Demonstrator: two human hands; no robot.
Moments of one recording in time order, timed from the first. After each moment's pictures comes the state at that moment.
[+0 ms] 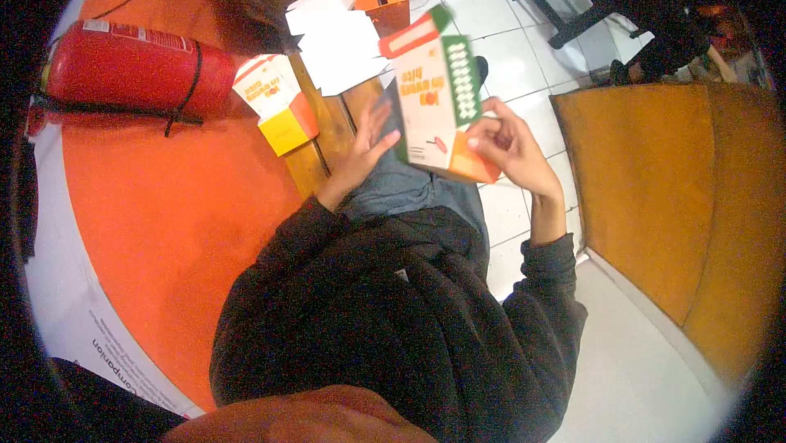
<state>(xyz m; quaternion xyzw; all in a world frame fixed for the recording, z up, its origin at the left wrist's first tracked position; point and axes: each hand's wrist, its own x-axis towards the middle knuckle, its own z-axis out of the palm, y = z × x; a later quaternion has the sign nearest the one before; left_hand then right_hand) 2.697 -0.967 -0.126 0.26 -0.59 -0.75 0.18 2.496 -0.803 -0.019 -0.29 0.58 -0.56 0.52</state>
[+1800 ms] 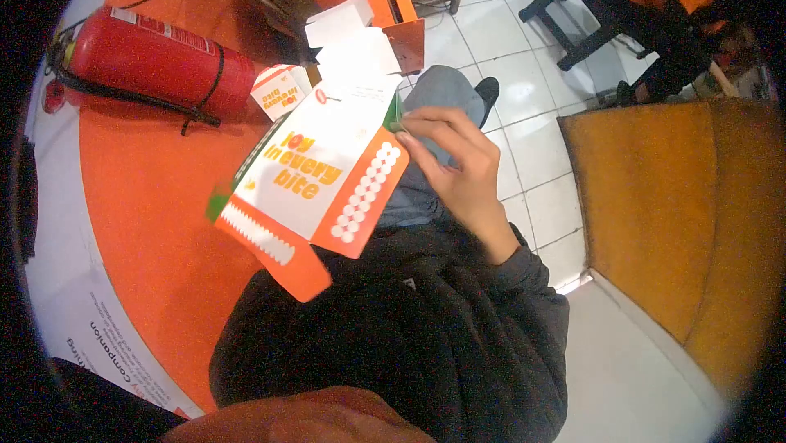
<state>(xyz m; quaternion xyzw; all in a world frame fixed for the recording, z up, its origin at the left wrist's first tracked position) 2.709 -0.973 -0.039 0.17 -0.74 -0.58 0.29 2.575 -0.866 0.033 -0.48 0.68 -0.55 0.08</state>
